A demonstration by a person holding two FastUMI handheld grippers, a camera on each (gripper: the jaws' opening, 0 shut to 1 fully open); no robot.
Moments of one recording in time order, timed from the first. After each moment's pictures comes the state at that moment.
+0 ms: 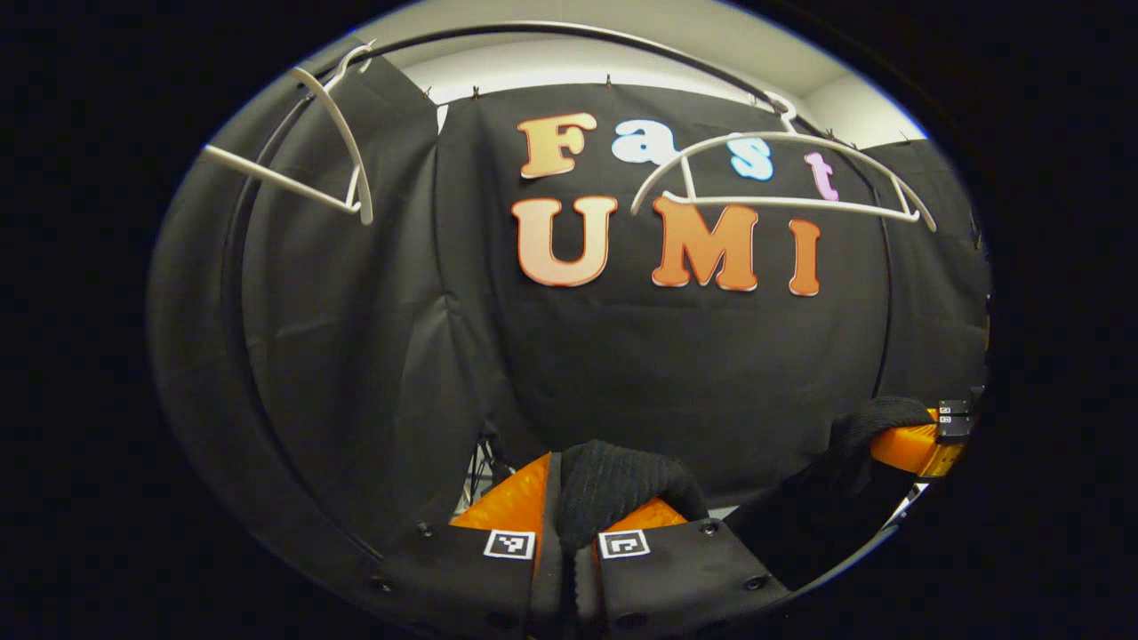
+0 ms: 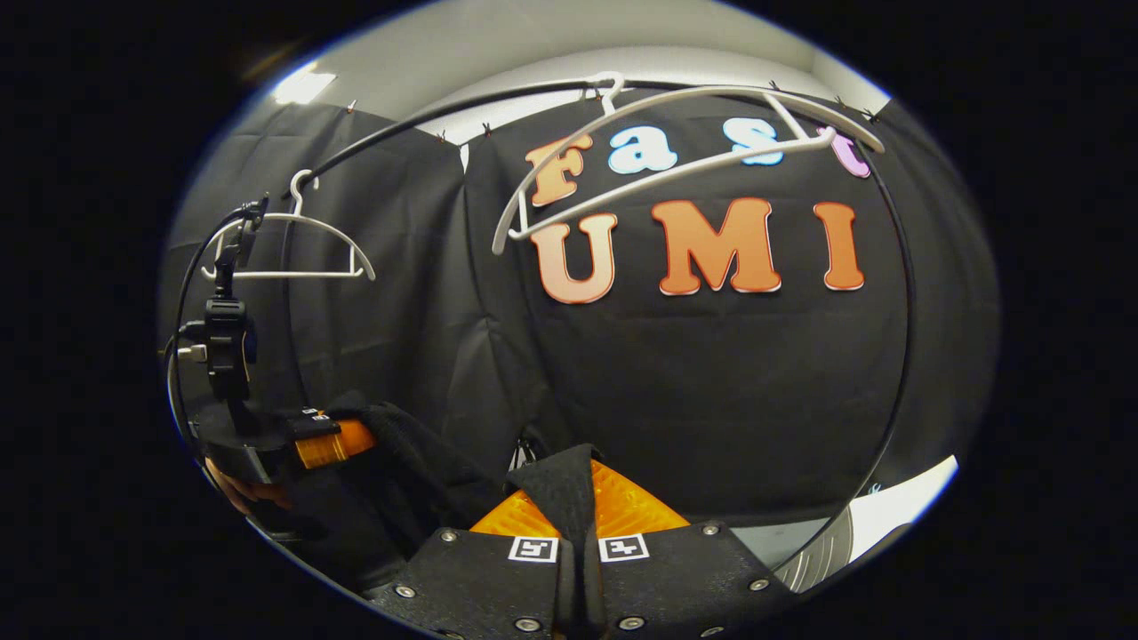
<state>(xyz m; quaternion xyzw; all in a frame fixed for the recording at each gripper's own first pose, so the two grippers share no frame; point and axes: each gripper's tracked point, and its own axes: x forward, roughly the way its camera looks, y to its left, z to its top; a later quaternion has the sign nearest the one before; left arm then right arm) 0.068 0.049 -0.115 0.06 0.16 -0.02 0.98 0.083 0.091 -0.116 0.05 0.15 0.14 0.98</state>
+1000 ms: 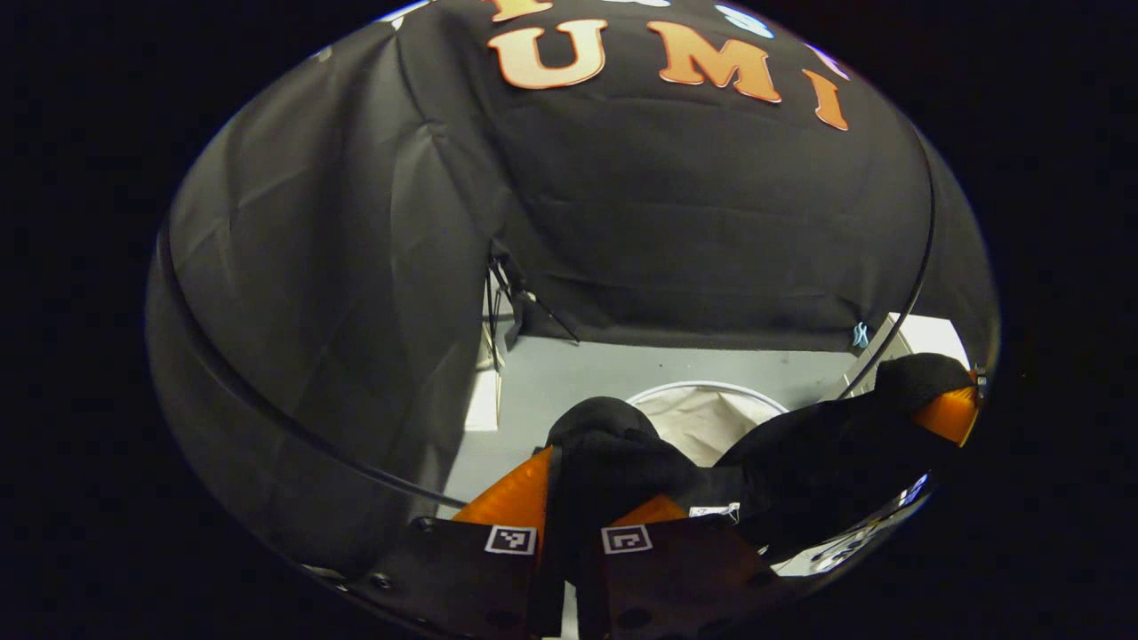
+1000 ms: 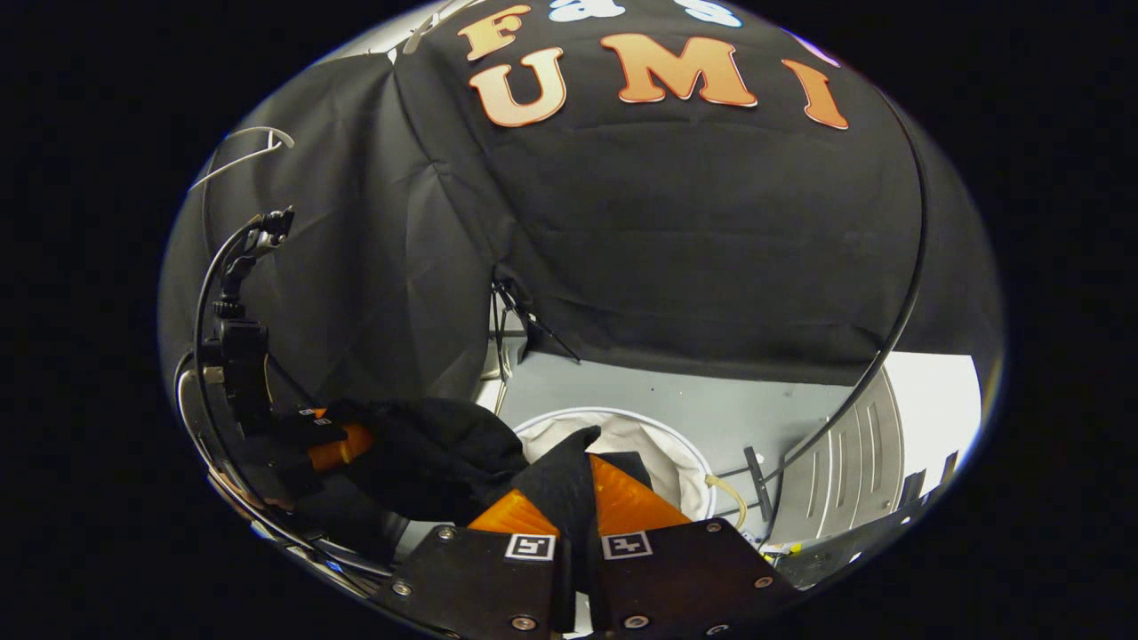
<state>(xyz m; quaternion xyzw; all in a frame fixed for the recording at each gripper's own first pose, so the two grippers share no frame) 0.016 0.096 -0.359 0.10 0.43 0.03 0.90 0.041 0.079 -0.341 0.07 0.41 0.10 0.91</state>
